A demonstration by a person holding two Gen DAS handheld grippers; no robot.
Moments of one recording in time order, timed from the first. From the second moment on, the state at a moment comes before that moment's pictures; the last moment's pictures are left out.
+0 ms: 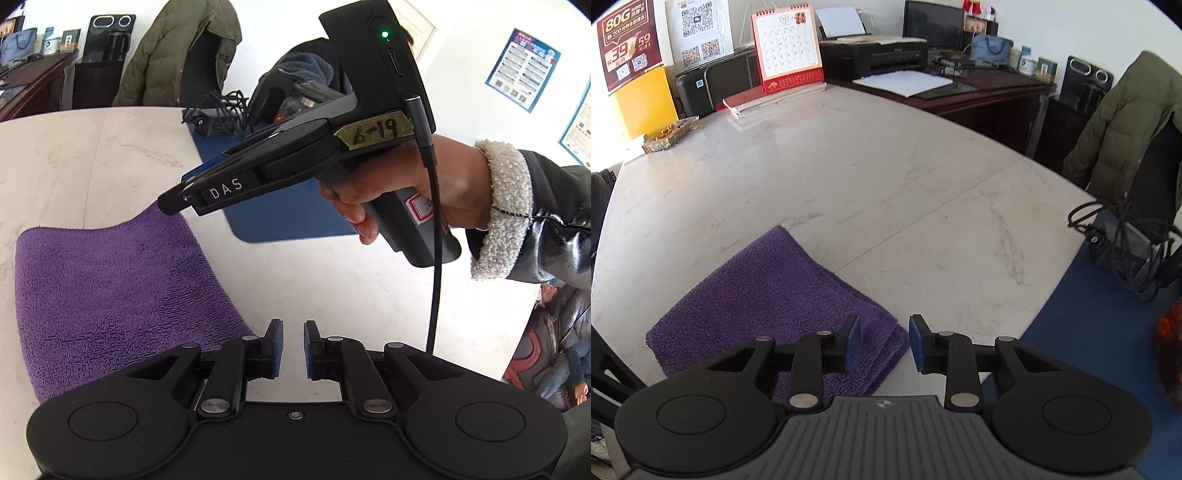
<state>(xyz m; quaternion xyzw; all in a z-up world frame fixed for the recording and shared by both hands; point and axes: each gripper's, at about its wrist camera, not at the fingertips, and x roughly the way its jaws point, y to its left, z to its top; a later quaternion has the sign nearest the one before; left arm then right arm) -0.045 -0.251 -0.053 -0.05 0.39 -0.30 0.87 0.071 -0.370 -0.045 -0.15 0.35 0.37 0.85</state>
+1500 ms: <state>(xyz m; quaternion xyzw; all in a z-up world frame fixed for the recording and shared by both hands) -0.027 -0.158 -0.079 0.00 0.41 -0.19 0.89 0.026 -0.354 -0.091 -0.03 0.43 0.30 0.85</state>
